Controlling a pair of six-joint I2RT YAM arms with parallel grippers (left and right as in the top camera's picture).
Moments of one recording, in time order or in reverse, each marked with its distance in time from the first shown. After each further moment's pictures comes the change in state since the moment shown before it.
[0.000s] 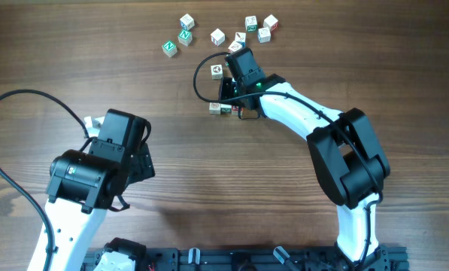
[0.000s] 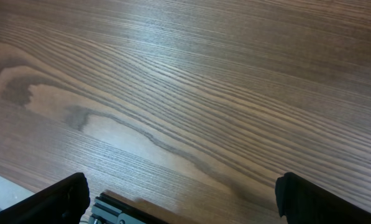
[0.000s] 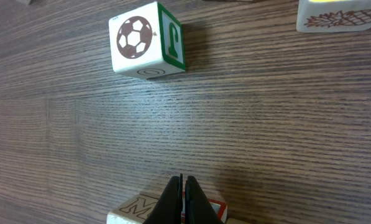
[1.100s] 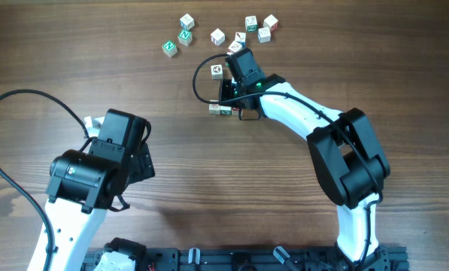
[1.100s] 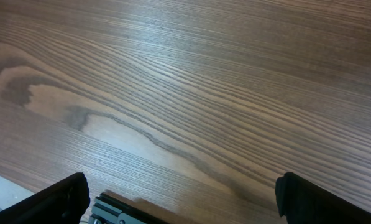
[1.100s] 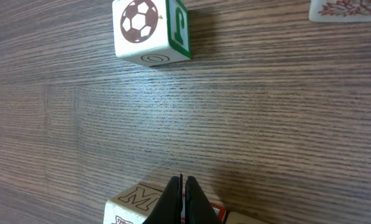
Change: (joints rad) left arm 0.000 0.000 0.000 0.000 0.000 0.000; right arm 0.000 0.000 0.000 -0.015 -0.024 -0.043
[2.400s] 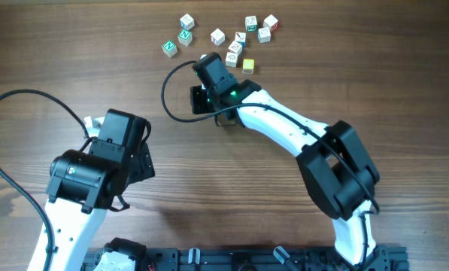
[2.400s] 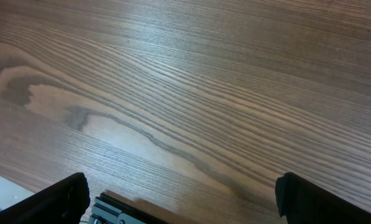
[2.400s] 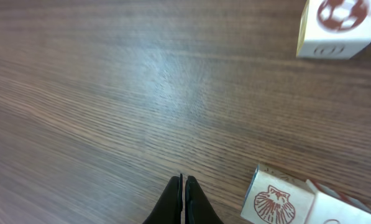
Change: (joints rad) left arm 0.000 0.000 0.000 0.000 0.000 0.000; right arm 0.157 -0.011 0.093 -0.042 0.031 -0.055
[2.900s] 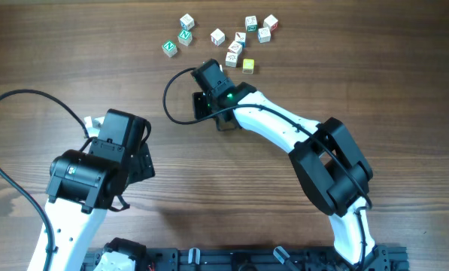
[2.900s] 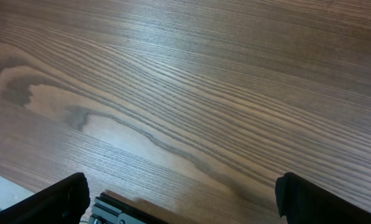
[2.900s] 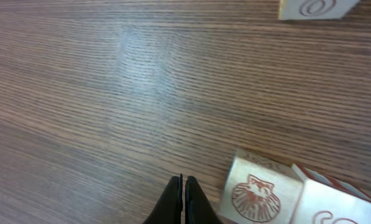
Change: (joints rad) left arm 0.000 0.000 0.000 0.000 0.000 0.000; right arm 0.005 0.033 0.000 -0.045 0.049 0.011
